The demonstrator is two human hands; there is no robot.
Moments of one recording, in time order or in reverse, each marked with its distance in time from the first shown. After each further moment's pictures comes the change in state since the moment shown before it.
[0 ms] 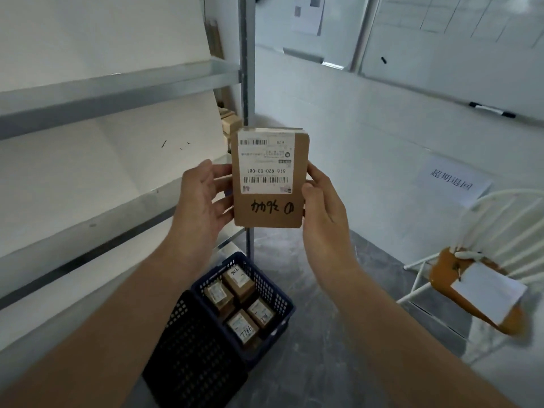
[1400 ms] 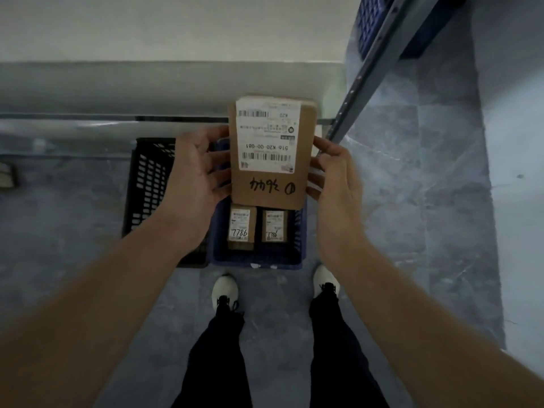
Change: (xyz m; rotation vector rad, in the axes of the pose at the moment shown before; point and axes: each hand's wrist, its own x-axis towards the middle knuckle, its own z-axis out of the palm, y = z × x) left_hand 0.293 -0.371 -0.022 -0.121 0.958 -0.348; right_hand 0.322 0.413 0.073 0.035 -0.708 0.609
